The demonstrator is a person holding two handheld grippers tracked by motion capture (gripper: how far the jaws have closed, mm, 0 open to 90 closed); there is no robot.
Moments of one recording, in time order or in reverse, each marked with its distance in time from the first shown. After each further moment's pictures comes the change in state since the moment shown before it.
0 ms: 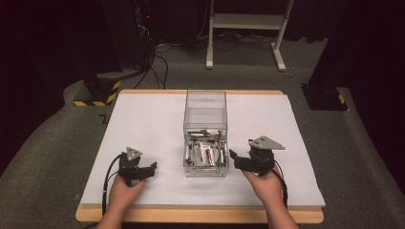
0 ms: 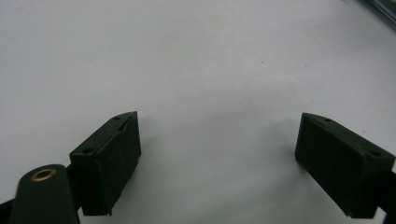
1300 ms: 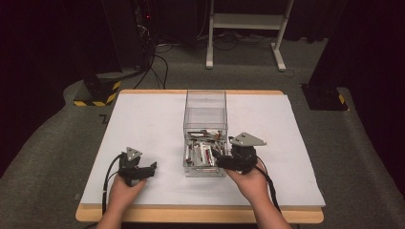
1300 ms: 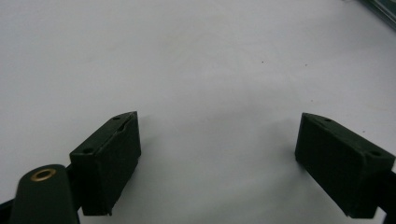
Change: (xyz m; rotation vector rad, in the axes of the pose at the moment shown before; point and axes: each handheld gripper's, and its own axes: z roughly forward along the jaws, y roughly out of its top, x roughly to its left) left arm 0.000 0.000 0.000 0.000 0.000 0.000; right arm 0.045 0.029 0.010 -0.018 0.108 -0.060
